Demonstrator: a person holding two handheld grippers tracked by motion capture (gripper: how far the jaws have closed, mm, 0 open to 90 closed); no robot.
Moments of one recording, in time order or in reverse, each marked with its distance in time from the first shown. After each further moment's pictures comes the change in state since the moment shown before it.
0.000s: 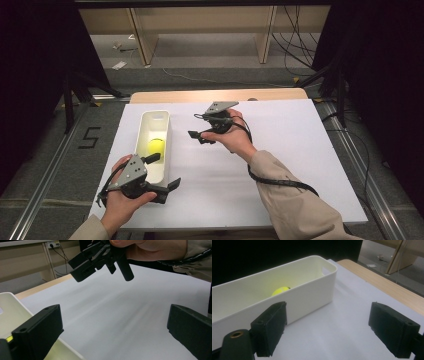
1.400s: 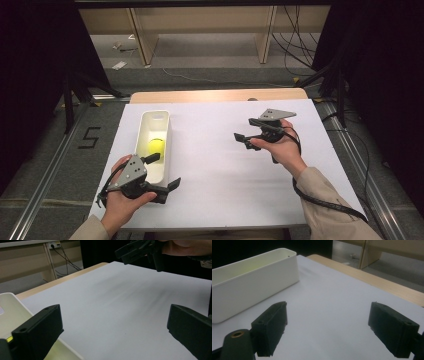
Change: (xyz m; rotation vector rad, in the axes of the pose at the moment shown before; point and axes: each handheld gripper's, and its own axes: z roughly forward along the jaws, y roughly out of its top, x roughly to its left) left arm -0.001 0.001 0.000 -0.003 0.003 0.002; right arm -0.038 -0.063 -0.116 -0.048 -0.156 0.089
